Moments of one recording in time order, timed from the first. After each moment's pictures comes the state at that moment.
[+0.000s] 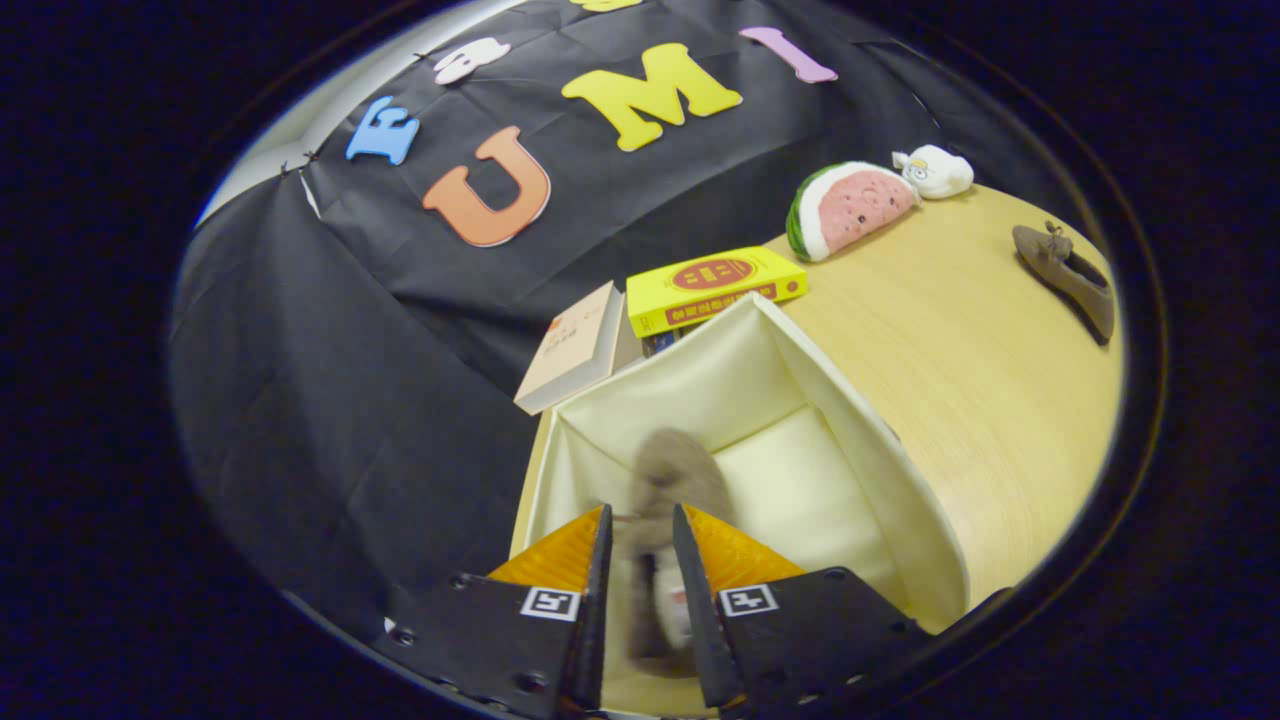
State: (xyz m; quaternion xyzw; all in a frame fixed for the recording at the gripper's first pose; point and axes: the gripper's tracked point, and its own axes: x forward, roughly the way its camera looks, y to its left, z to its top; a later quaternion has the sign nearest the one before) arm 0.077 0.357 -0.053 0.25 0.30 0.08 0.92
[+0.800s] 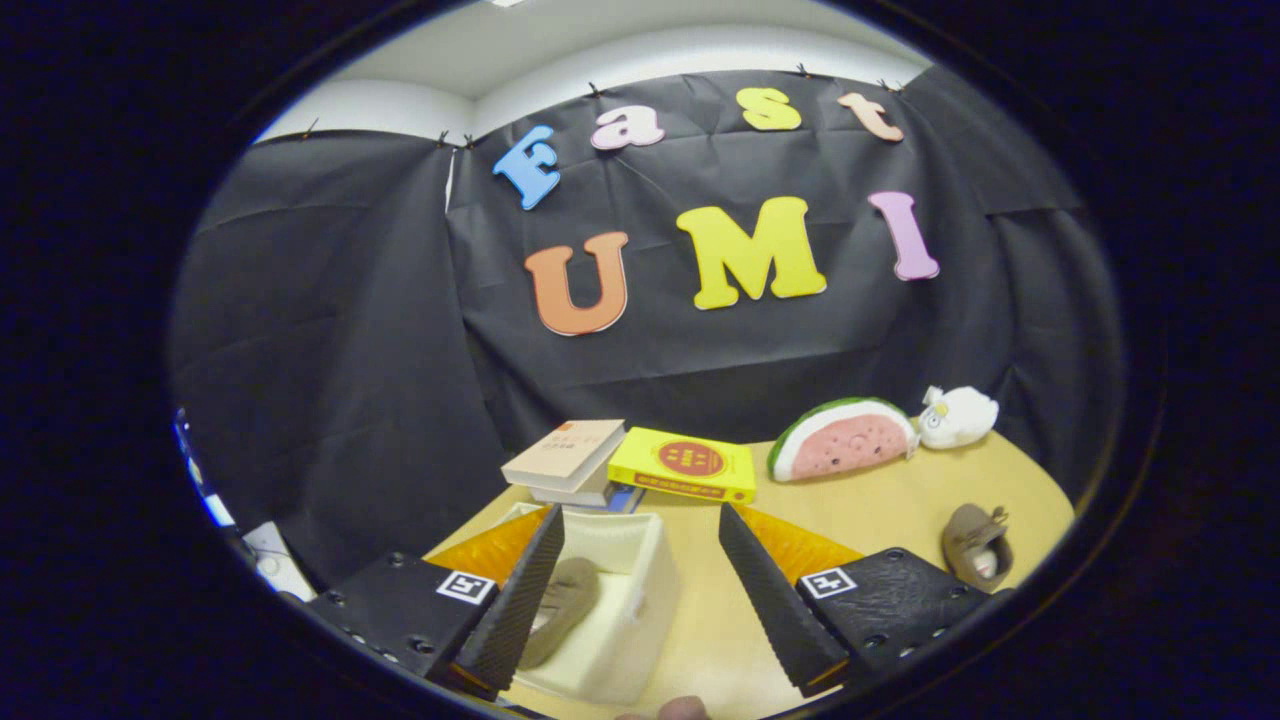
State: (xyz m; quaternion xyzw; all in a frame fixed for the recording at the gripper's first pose) arm 0.065 0.170 0.068 0.03 0.12 0.13 0.98
